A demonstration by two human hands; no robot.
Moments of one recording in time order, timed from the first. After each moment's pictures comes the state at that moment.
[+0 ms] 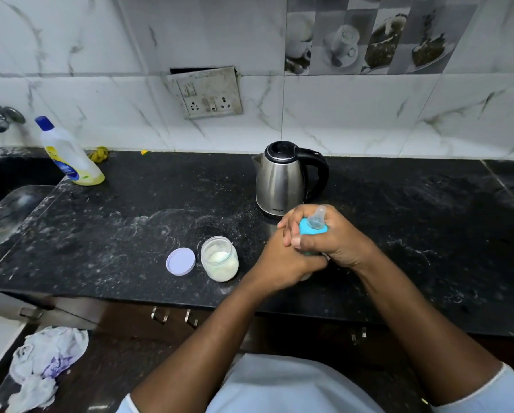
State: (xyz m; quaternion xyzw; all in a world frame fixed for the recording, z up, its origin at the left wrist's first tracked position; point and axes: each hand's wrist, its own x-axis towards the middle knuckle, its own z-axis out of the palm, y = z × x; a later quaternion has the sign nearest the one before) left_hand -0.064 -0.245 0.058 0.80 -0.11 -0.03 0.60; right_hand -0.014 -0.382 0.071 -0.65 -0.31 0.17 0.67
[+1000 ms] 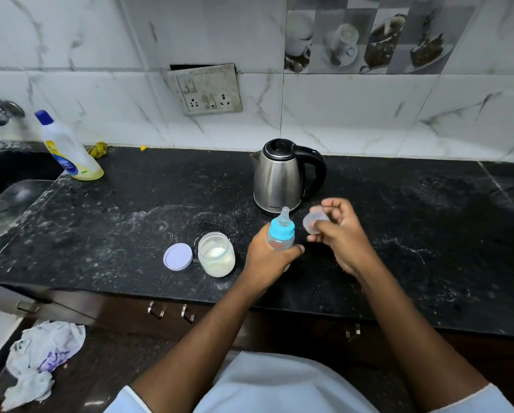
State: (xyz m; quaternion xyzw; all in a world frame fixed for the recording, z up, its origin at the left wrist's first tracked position) left_hand -0.052 -0.235 -0.002 0.75 0.10 0.00 0.66; right_hand -0.003 -0.403 0.015 -0.66 0.03 0.05 0.75
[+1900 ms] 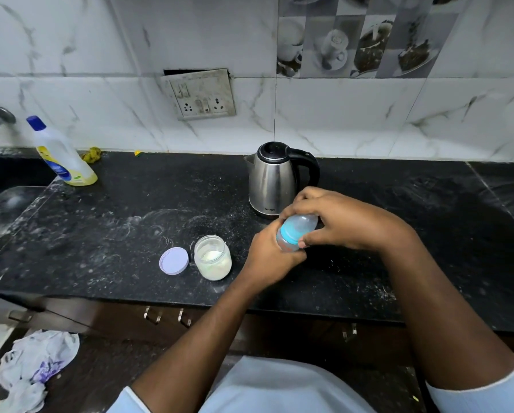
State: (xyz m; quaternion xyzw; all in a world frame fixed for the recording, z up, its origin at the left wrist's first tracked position) left_hand -0.054 -0.240 0.024 0.81 0.01 0.00 0.59; right_hand -0.013 -0.409 0.136 -0.90 -0.34 0.14 0.21
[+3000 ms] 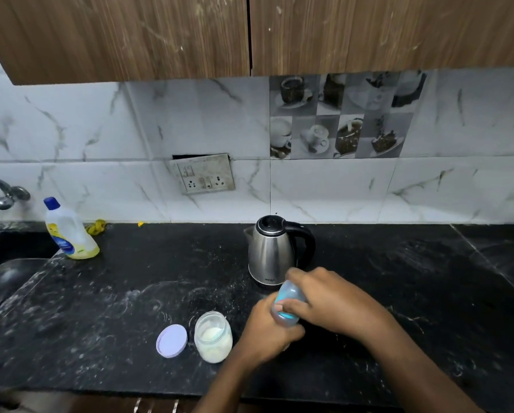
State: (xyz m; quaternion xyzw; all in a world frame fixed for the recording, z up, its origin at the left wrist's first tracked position) left_hand -0.049 -0.224 0.043 0.78 -0.05 -0.07 0.62; right_hand -0.035 -0.379 0.153 -0.96 -0.22 0.09 0.16
